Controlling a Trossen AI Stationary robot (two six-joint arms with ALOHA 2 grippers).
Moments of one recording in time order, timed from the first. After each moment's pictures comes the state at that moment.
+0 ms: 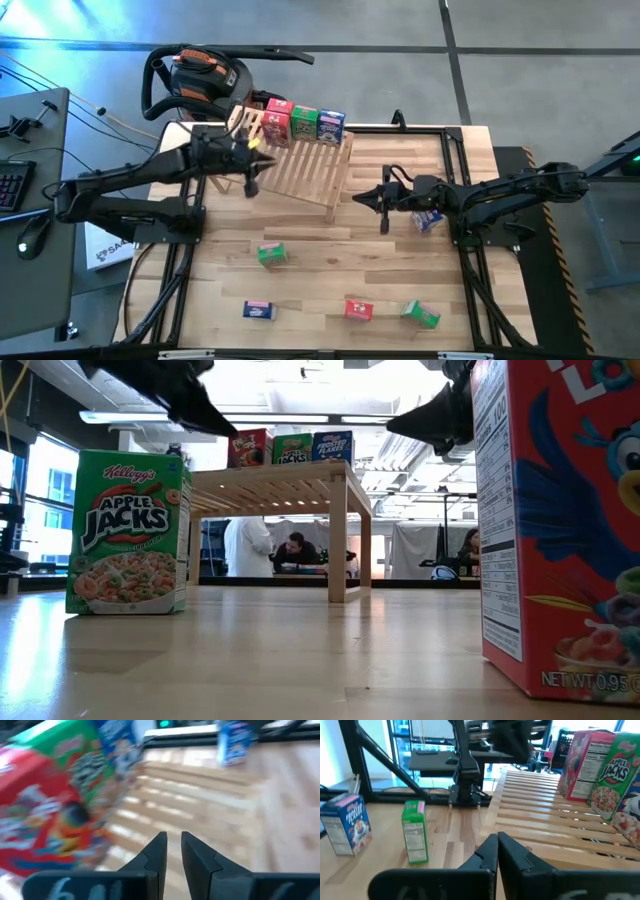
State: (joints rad) left arm 0.35 0.90 0.77 -0.31 0.02 0.23; right arm -0.01 1.17 0.43 0.67 0.05 -0.08
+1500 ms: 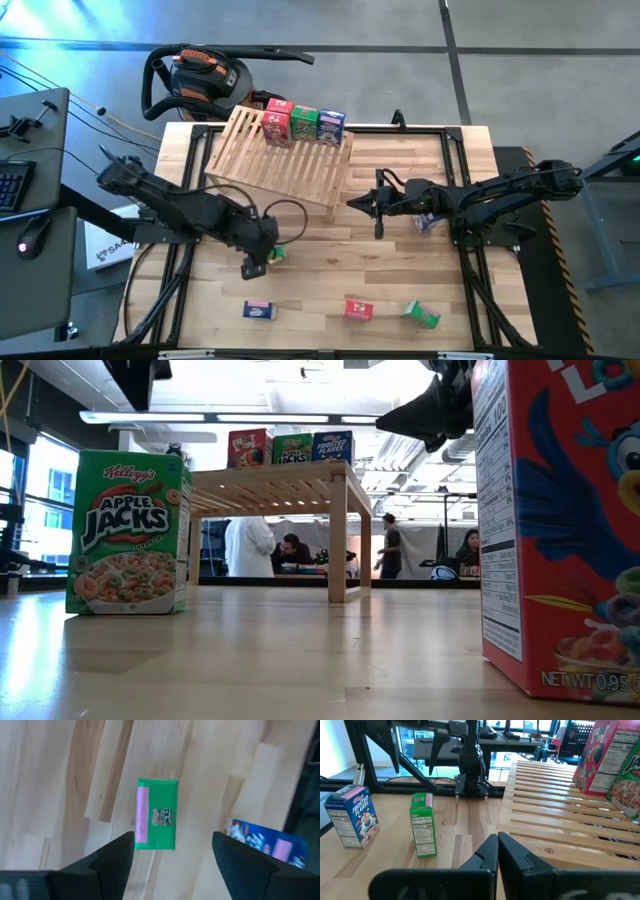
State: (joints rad) left arm -0.40 1.48 1.37 -1.17 -0.09 -0.63; right arm 0.04 1.23 0.52 0.57 0.09 -0.07
